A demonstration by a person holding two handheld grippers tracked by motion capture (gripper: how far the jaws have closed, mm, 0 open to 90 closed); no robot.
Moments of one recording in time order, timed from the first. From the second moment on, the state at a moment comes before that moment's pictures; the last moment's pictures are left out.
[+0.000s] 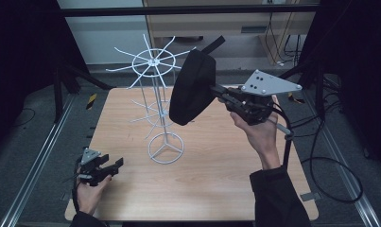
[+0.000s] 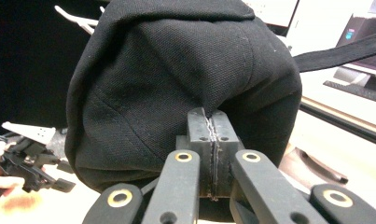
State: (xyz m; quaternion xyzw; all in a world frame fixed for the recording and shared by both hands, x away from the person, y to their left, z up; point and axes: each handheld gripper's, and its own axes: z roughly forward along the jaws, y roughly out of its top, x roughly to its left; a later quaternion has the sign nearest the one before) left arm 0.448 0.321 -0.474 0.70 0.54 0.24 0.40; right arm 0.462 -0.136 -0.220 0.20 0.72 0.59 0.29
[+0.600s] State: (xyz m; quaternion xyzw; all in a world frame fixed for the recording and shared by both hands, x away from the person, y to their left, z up) left arm 0.447 0.319 -0.474 0.70 0.54 0.24 0.40; right arm 0.469 -0.124 -0.232 0.23 0.72 0.59 0.29
